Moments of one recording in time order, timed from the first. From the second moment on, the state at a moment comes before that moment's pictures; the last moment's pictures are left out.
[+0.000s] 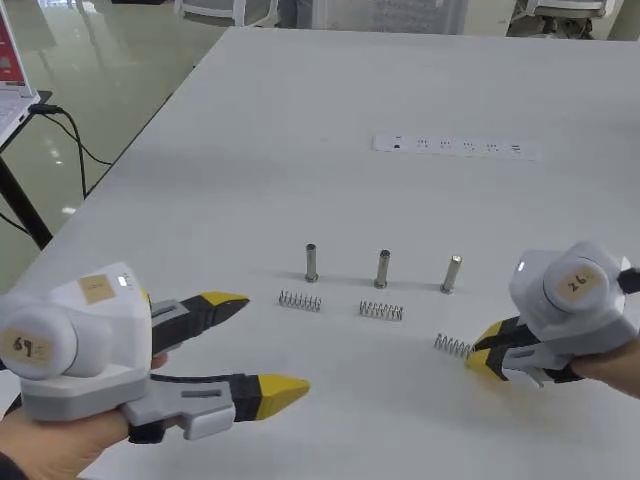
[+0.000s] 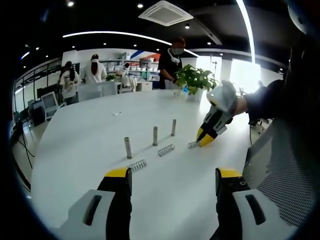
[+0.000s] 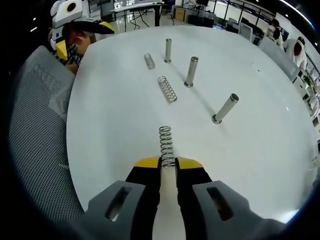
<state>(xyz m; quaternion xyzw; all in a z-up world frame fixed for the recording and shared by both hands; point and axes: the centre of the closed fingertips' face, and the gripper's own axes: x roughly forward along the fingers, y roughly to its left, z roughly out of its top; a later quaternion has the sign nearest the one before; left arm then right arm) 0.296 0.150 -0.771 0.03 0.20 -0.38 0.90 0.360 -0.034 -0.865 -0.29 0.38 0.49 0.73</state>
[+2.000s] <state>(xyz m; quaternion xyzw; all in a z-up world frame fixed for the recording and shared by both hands) 0.287 0.058 -0.762 0.10 0.17 -0.55 0.81 0.289 0.045 -0.770 -0.37 0.31 0.64 0.60</state>
